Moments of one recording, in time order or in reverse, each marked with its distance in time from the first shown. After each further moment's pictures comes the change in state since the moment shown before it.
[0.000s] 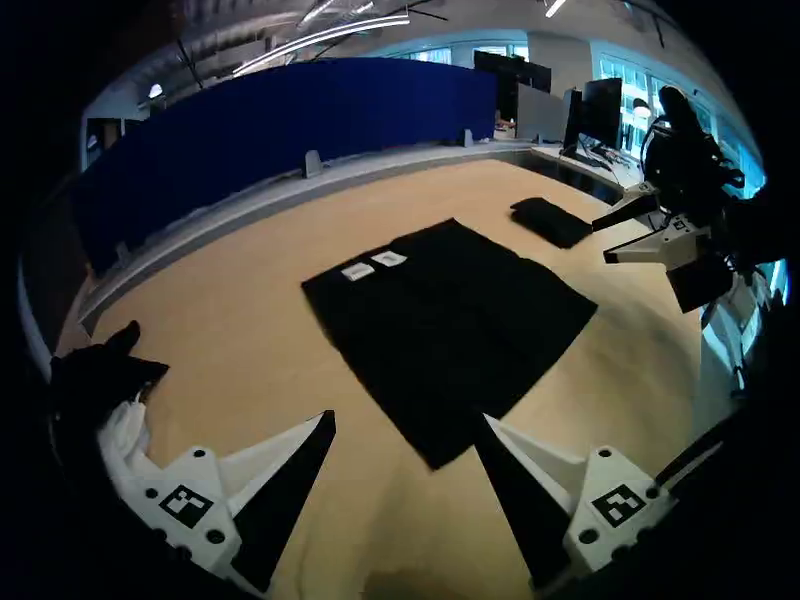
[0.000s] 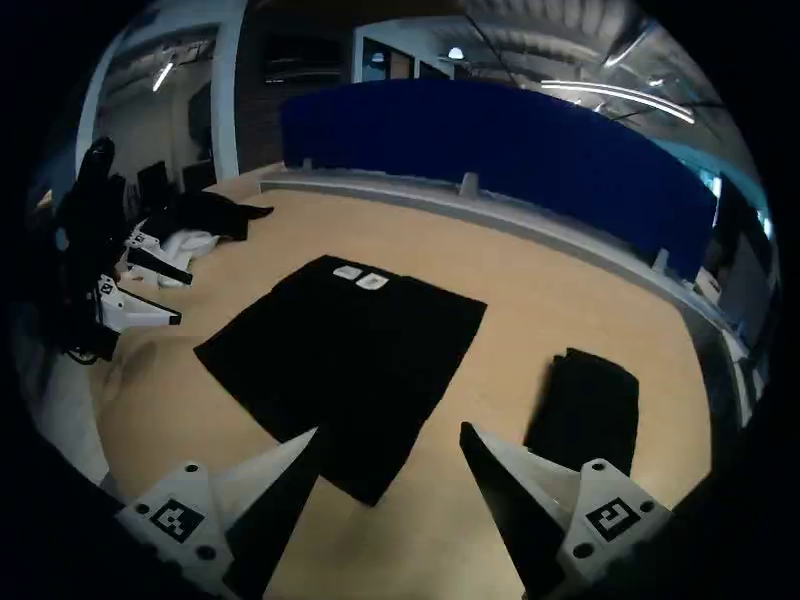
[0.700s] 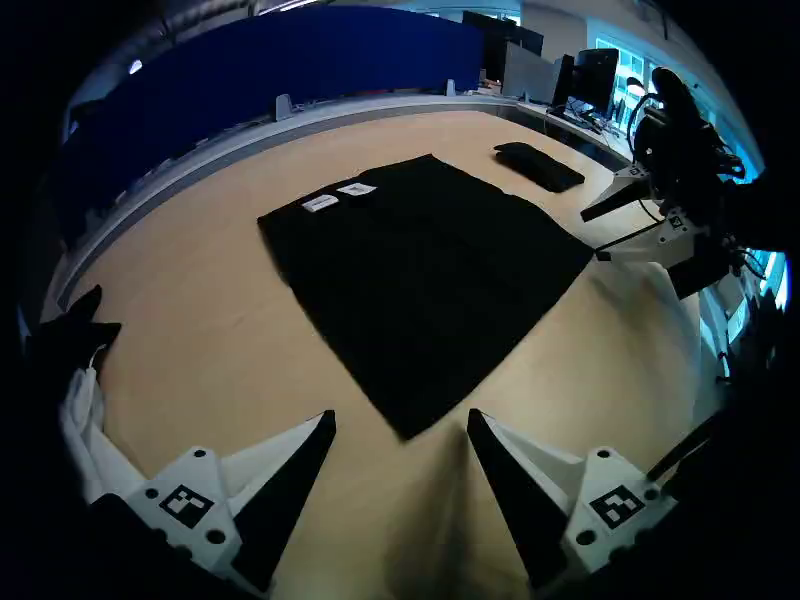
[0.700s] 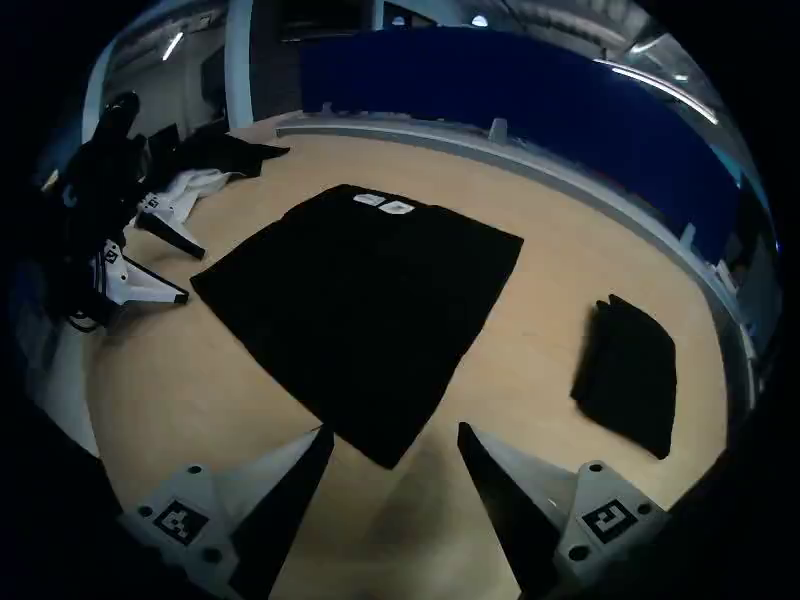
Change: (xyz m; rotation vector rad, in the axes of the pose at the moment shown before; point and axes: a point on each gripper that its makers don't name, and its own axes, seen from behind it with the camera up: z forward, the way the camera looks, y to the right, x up) left arm -0.050 0.020 0.024 -0.079 -0.145 0.000; right arm -0.067 -0.013 0.021 0.047 -0.147 -0.040
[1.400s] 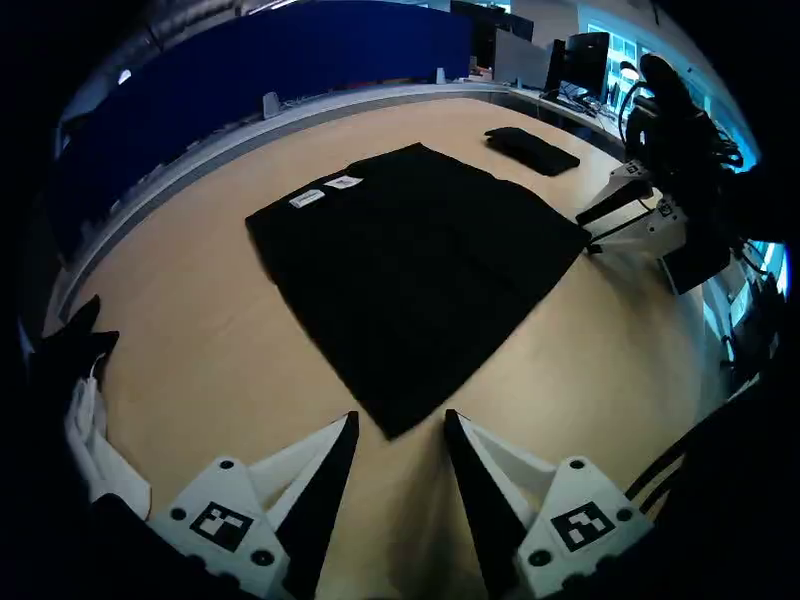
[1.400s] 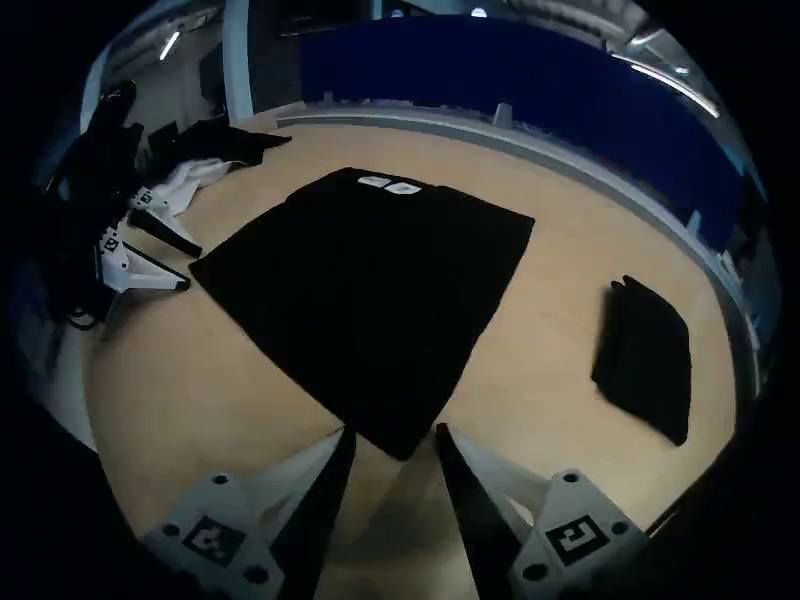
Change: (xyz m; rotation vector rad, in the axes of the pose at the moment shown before) left arm -0.002 0.006 0.007 0.009 -0.029 0.046; right arm -0.015 -0.010 0.007 0.015 -0.023 0.013
